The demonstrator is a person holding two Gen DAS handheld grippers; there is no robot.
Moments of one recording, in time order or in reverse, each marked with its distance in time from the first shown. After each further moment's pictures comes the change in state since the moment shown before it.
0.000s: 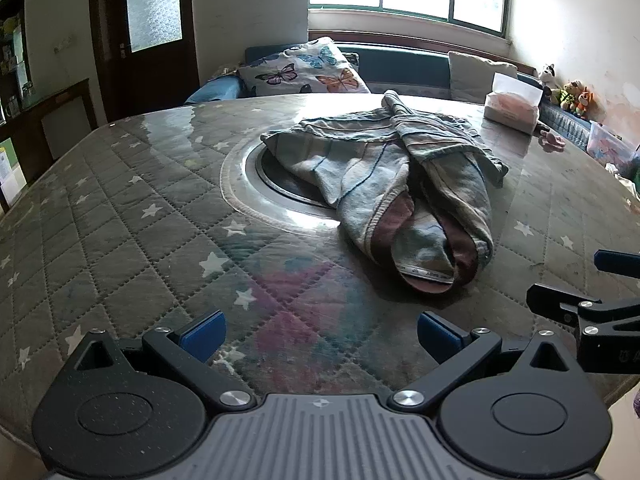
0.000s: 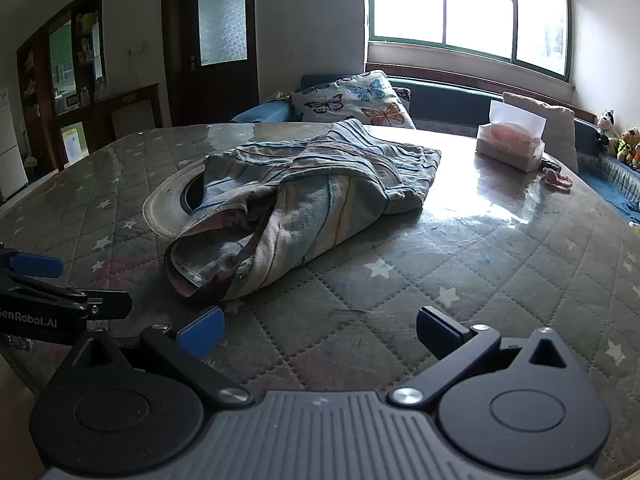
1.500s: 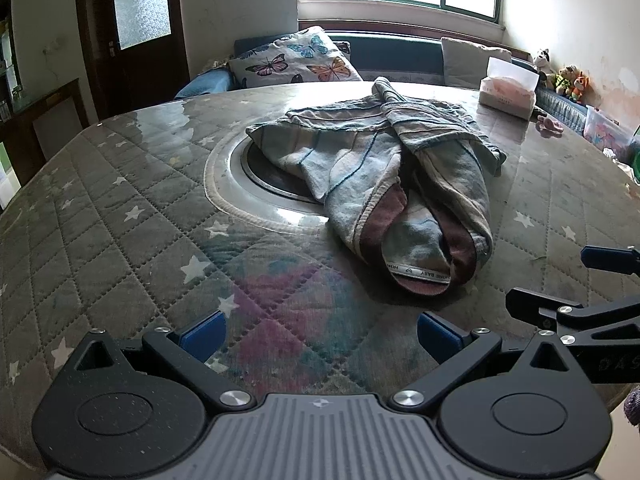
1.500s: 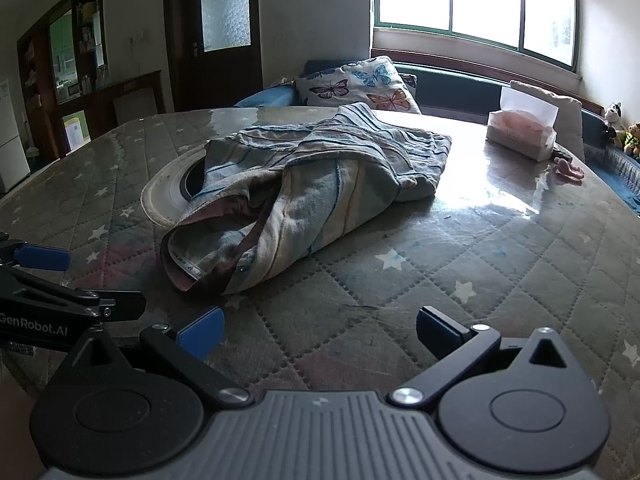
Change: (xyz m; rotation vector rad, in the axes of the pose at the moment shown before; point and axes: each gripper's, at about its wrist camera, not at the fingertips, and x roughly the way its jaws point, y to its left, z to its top) left arm 0.014 -0.007 0.007 0.035 0.032 -0.012; right arm 0.018 0.003 0.003 -0.005 0.046 0.015
